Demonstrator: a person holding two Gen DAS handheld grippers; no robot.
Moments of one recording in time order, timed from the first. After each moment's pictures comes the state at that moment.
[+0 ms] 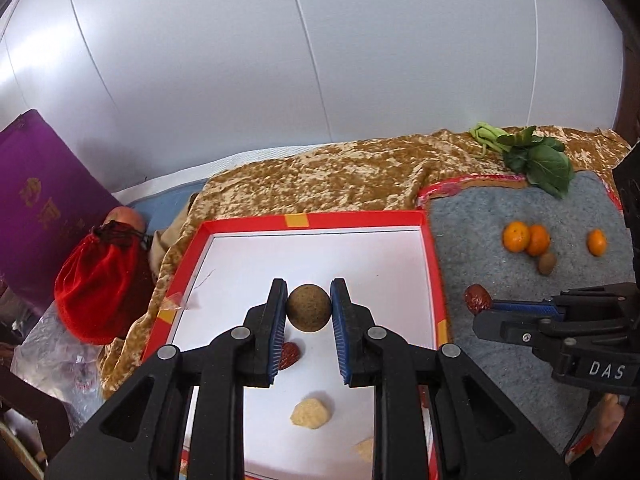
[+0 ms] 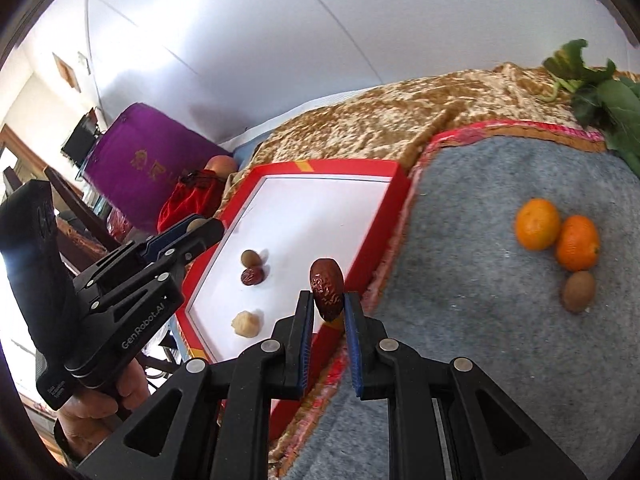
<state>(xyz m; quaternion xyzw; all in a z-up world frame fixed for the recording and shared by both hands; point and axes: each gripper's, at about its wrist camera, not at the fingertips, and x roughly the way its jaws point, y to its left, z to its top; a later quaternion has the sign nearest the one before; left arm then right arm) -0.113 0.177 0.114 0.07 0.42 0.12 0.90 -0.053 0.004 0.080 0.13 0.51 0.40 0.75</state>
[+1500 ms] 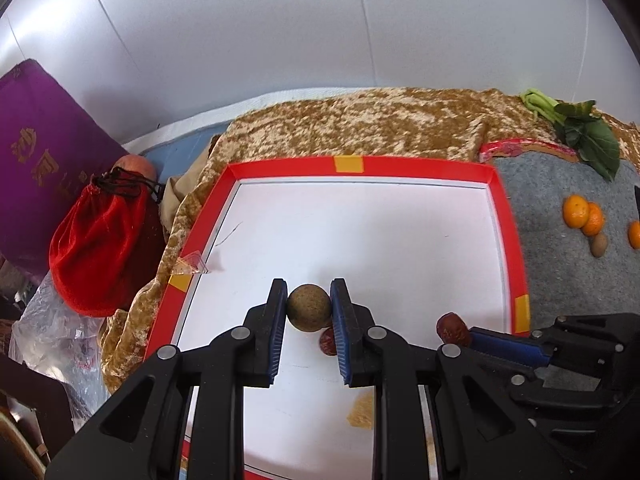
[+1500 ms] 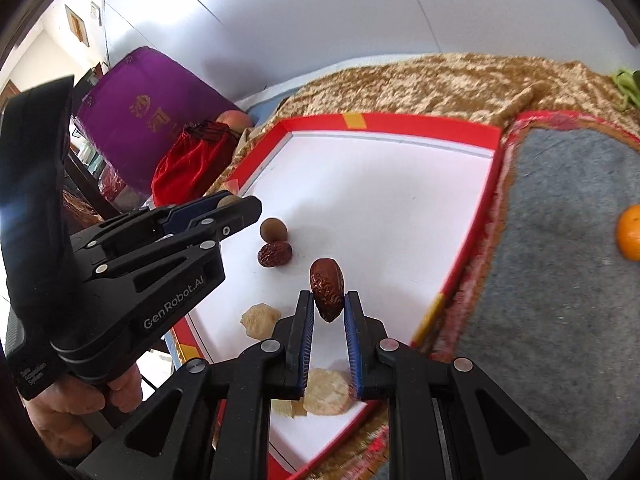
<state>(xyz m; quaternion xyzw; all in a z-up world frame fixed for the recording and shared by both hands) -0.096 0.225 0.073 0.04 0.49 0.16 0.86 -0.068 0.089 0.046 0.07 0.53 0.41 0.73</state>
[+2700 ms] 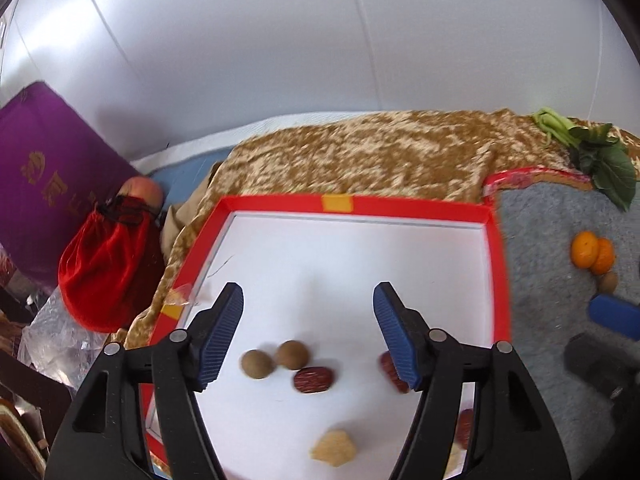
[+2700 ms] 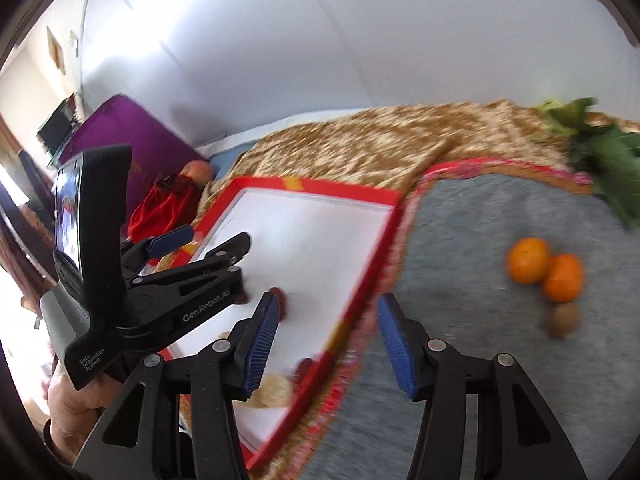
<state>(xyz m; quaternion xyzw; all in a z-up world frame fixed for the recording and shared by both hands) -0.070 0.190 0.083 0.06 0.46 0.19 0.87 -0.052 0.004 0.100 0.08 0.49 0.32 0.81</state>
